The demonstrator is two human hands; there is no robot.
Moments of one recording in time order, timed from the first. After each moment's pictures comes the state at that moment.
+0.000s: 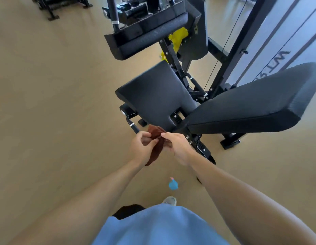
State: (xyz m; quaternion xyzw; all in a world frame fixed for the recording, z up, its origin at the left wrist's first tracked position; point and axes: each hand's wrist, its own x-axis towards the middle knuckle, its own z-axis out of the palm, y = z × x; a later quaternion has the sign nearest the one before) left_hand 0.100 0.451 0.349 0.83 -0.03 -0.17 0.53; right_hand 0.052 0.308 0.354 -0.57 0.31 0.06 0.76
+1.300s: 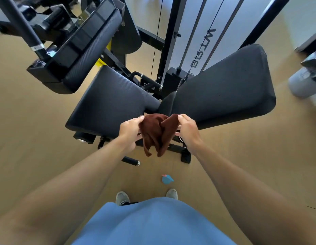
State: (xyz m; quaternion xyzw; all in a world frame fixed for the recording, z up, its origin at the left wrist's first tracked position) left_hand 0.300 0.363 0.353 0.65 -0.01 -0.50 0.57; right_hand 0.133 0.277 0.393 -0.57 0.56 -0.20 0.58
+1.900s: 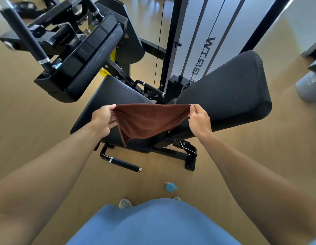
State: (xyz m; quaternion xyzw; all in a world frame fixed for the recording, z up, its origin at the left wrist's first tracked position) left_hand 0.394 0.361 0.382 0.68 0.01 -0.44 0.58; right_hand 0.112 0.217 0.404 -0.66 0.57 -0.22 0.42
